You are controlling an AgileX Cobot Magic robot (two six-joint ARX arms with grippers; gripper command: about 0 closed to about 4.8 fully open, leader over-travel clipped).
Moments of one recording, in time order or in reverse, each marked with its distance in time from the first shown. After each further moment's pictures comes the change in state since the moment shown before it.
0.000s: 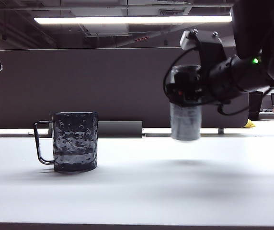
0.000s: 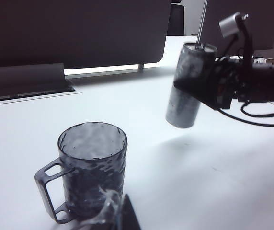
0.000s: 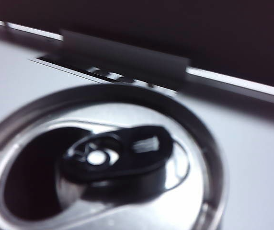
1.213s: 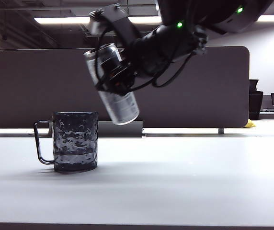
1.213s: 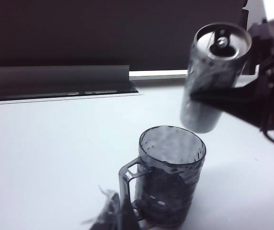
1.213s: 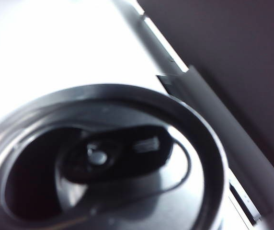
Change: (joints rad) left arm 0.227 0.000 0.000 0.000 0.000 0.000; right arm 0.213 0.099 0.397 -0.408 -0.159 -0.561
